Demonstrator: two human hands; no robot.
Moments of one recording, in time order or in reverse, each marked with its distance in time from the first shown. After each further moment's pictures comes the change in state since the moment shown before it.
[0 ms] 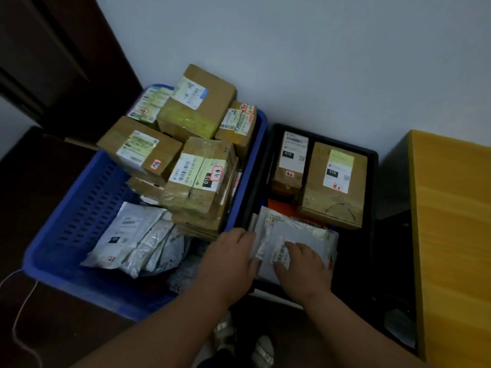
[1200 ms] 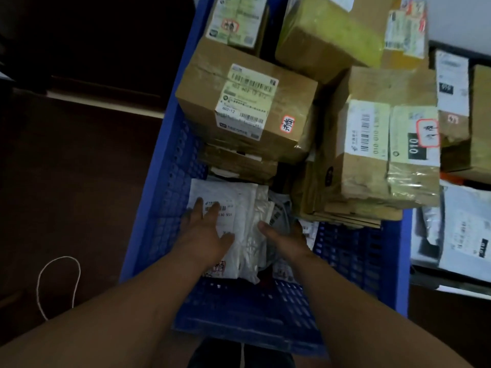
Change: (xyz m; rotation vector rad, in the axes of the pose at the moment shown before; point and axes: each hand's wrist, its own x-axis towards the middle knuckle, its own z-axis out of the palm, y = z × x) left_hand -0.002 -0.382 -0.016 -0.154 -0.472 -0.463; right_hand 0.111 -0.276 0.216 1.049 -0.266 0.563
